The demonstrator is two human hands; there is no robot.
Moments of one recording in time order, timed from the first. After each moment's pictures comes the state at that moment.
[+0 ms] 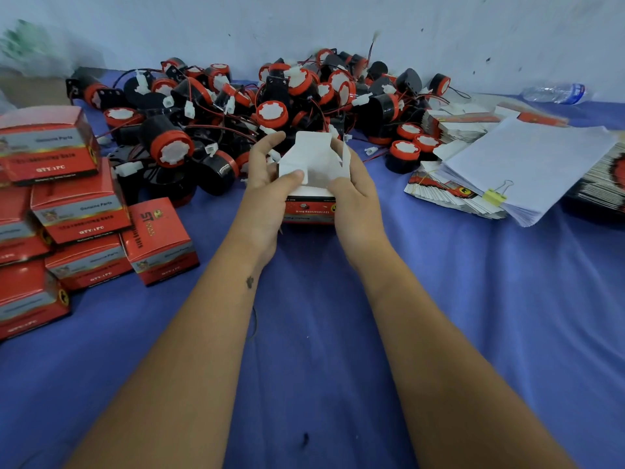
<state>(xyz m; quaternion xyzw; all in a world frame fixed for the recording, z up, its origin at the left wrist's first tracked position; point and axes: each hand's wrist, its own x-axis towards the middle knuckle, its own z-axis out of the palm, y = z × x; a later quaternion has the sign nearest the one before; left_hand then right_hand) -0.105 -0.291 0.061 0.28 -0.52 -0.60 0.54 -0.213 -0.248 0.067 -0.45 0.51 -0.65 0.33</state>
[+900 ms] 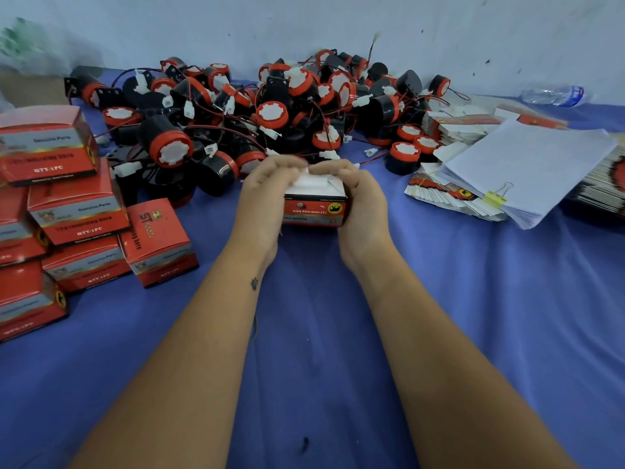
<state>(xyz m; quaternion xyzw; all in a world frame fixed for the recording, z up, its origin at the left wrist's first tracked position) -0.108 -0.288 0.067 0.34 -0.49 -0.61 0.53 -0.217 -0.249 0.062 -0.39 0.41 -0.68 0.46</state>
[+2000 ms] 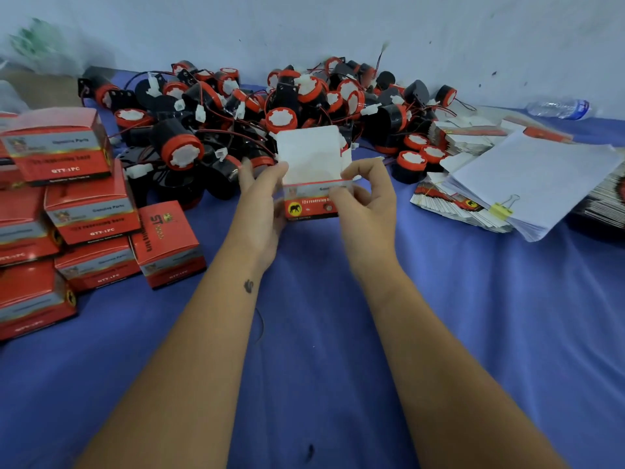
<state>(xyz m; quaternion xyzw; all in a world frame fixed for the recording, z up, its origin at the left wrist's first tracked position) -0.097 -0.295 0.063 0.33 -0.41 -0.66 0.54 -0.208 -0.240 0.067 -0.45 0.51 -0.68 0.26</state>
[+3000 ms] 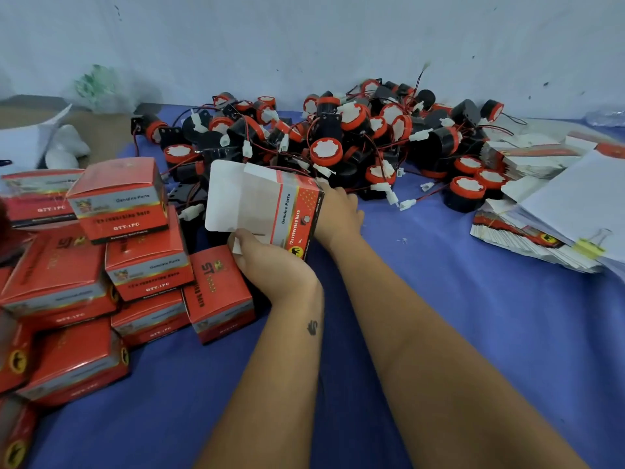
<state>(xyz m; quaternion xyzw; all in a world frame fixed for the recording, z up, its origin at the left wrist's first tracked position) -0.090 -0.311 0.066 0.40 -0.03 -0.48 0.78 -0.160 -0.373 0.063 -0.56 0.76 -0.28 0.17</state>
